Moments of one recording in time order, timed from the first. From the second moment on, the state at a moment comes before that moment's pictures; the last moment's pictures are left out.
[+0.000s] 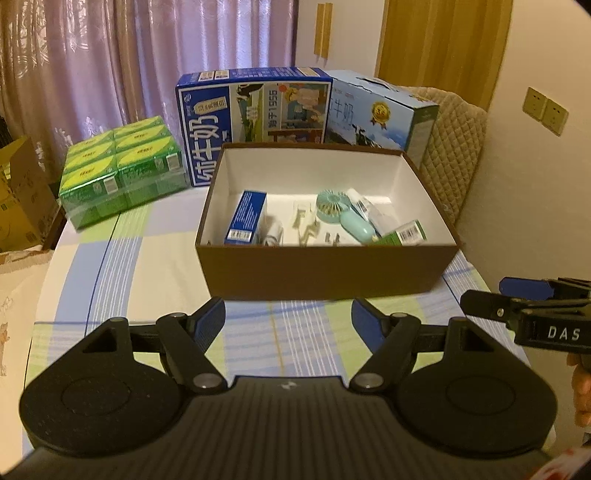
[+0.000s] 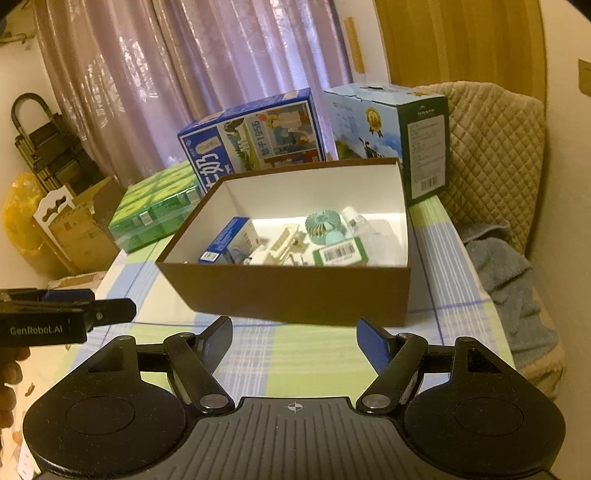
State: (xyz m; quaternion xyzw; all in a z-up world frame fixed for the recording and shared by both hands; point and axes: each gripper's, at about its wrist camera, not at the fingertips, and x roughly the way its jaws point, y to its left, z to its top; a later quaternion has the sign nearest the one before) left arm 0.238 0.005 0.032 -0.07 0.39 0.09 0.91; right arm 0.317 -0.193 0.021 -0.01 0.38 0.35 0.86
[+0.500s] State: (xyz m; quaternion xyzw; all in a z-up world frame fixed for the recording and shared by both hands) left arm 0.151 0.013 0.026 -0.08 0.40 0.05 0.91; right arm 0.218 -0.197 0.020 -0.01 0.41 0.32 0.85
